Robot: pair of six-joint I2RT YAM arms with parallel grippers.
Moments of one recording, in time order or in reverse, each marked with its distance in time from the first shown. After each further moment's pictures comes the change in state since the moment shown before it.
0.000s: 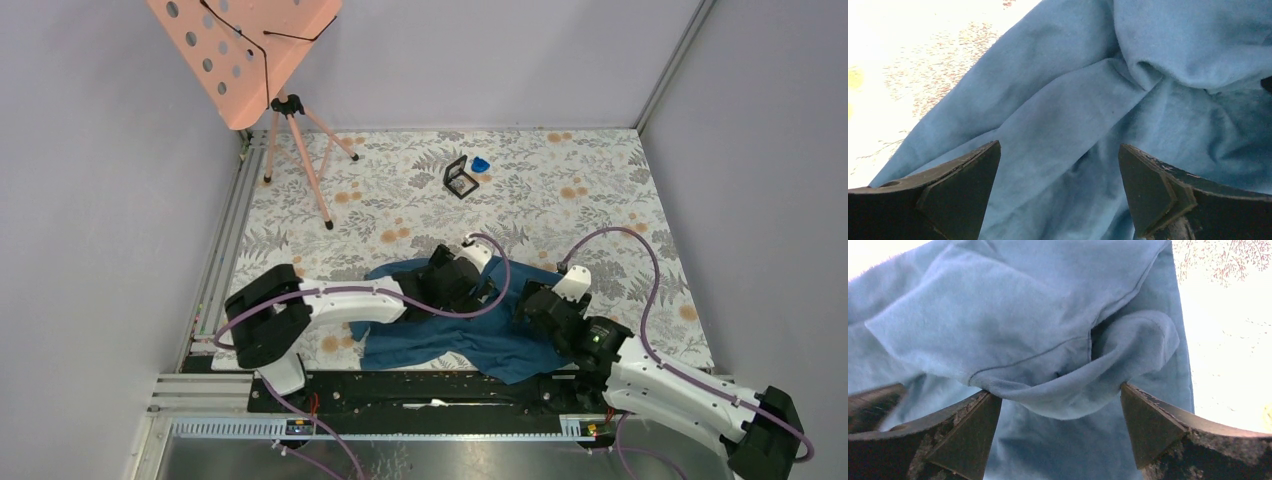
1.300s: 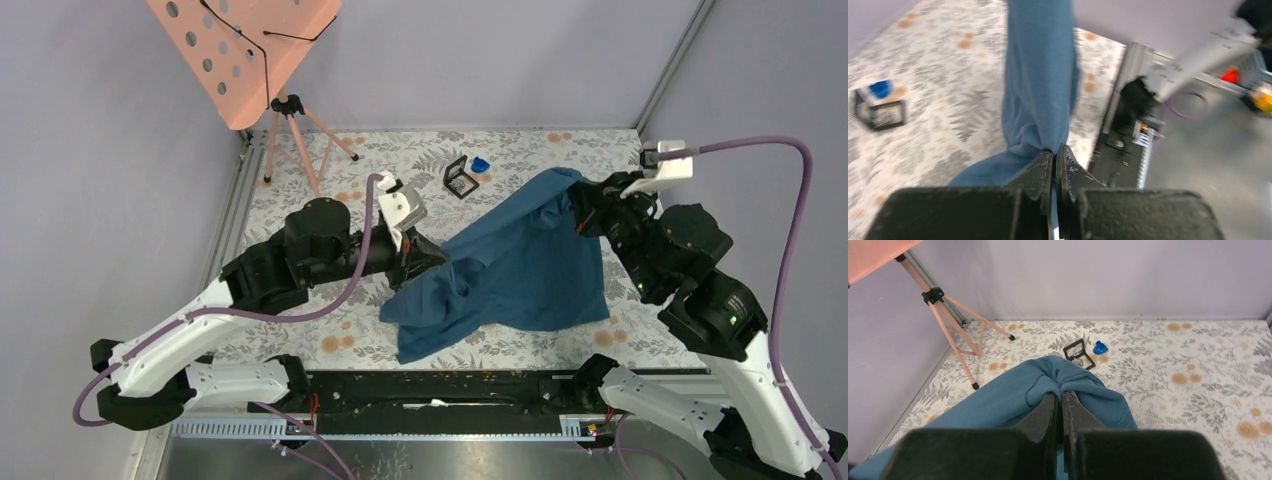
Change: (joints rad) left arm 0.066 -0.596 0.383 -0.403 0.492 0.181; right arm -0.192 0.116 1.014 -0.001 -0.173 -0.709
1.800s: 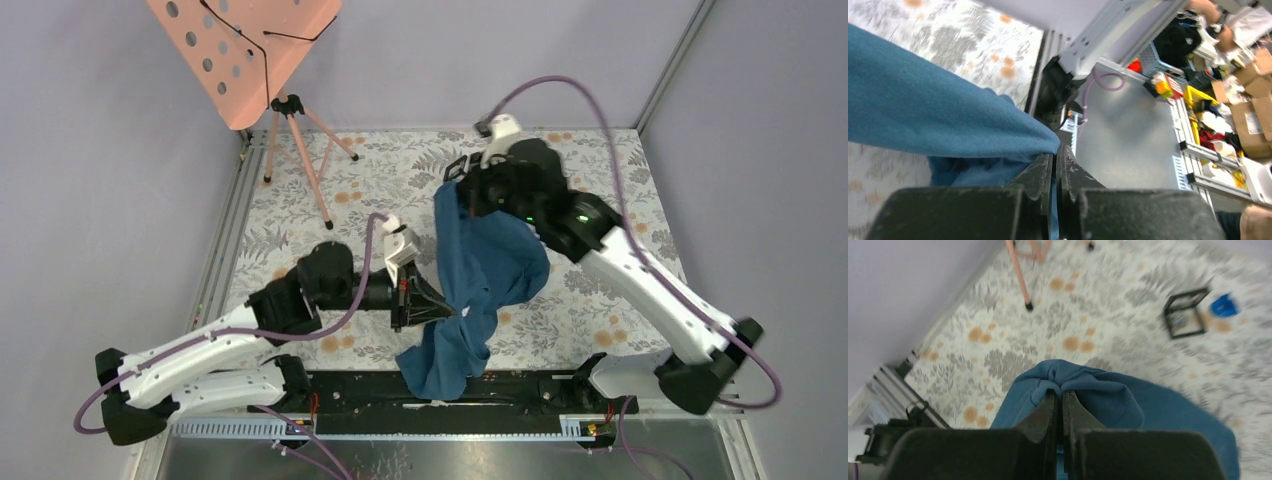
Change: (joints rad) left arm -0.007 -0.109 -0.339 0.312 0.396 -0.233; right arm 0.003 0.454 0.131 0.082 -0.409 -0.007
